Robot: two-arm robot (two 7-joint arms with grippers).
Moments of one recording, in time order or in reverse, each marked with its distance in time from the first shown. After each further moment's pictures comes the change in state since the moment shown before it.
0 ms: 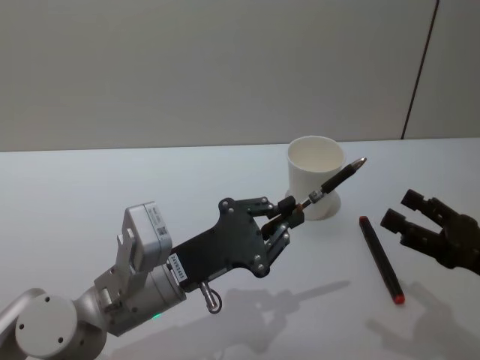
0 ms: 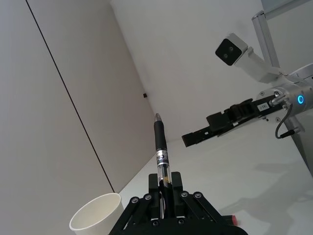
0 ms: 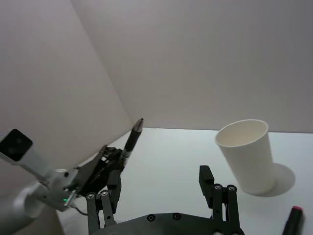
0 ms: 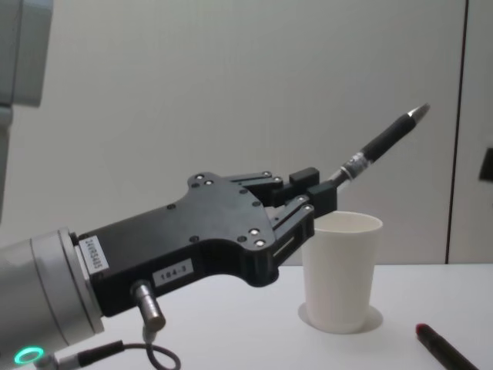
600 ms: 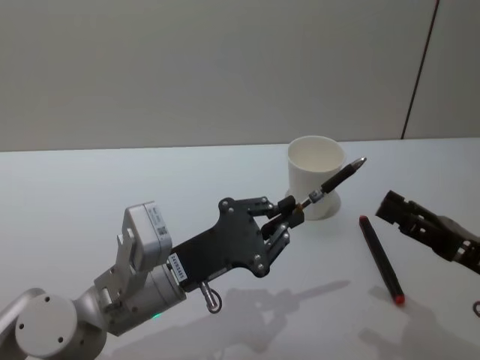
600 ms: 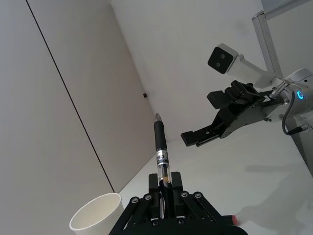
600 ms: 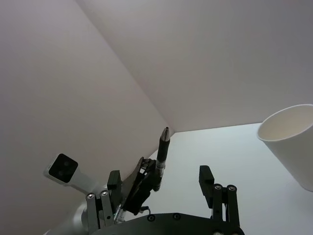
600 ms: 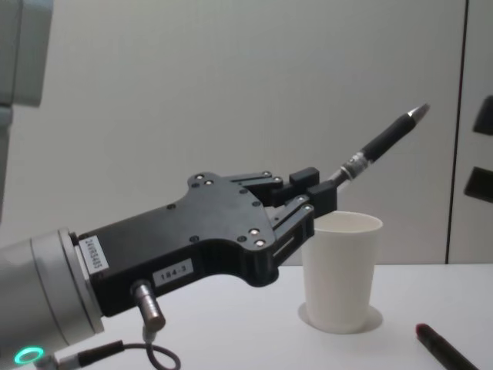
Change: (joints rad) left arm 0.000 0.000 0.000 0.000 0.000 0.000 0.000; right arm 0.043 -0.024 -0.033 0.028 0.203 0.132 0.063
